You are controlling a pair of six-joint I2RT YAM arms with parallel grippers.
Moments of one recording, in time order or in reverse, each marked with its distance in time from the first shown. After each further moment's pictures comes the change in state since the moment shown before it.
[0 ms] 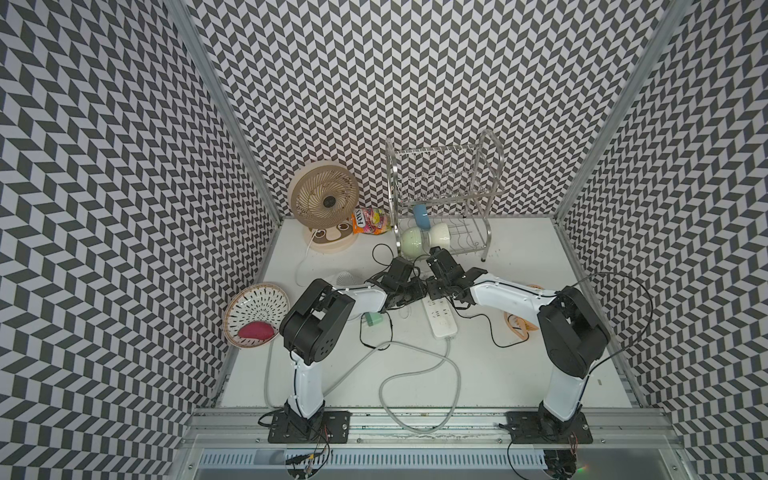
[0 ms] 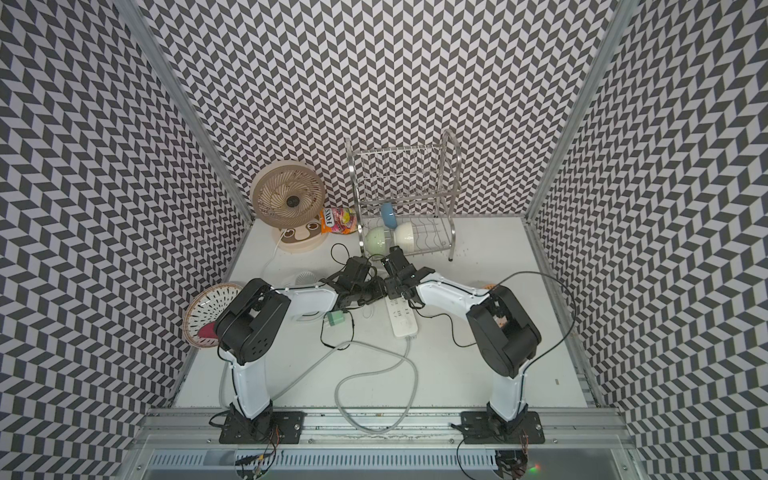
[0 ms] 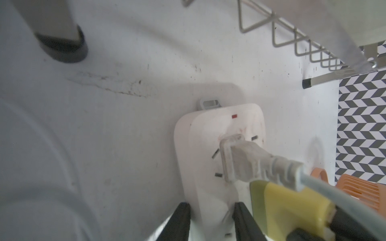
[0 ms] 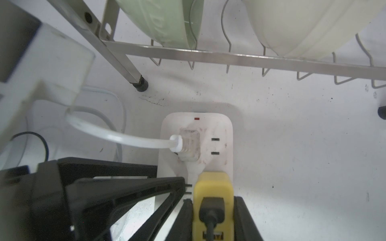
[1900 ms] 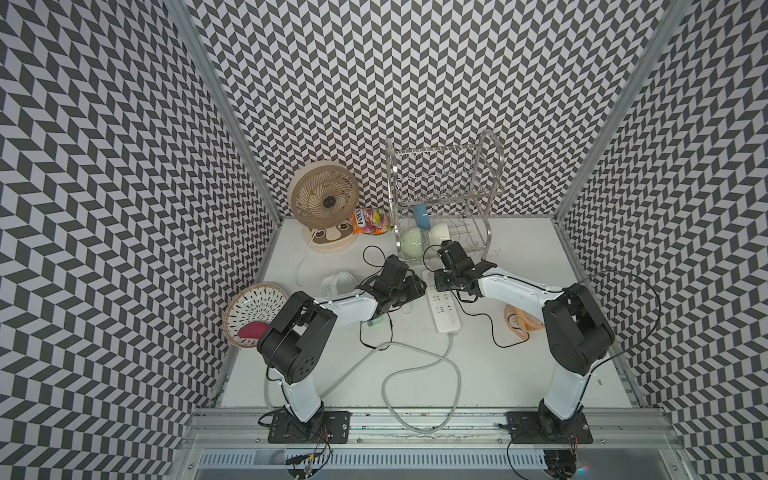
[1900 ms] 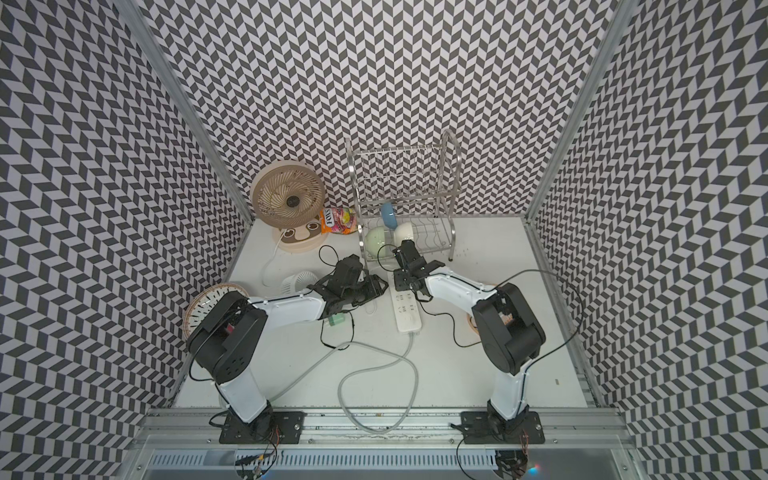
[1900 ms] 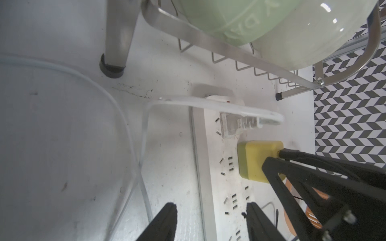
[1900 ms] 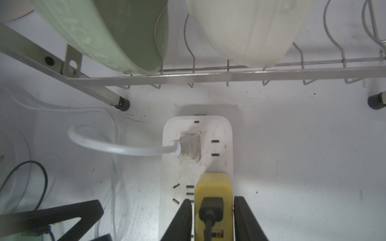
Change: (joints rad) left arm -0.010 -0.177 -0.118 0.032 -0.052 -0.037; right arm -0.086 0.003 0.021 -0.016 -0.040 0.047
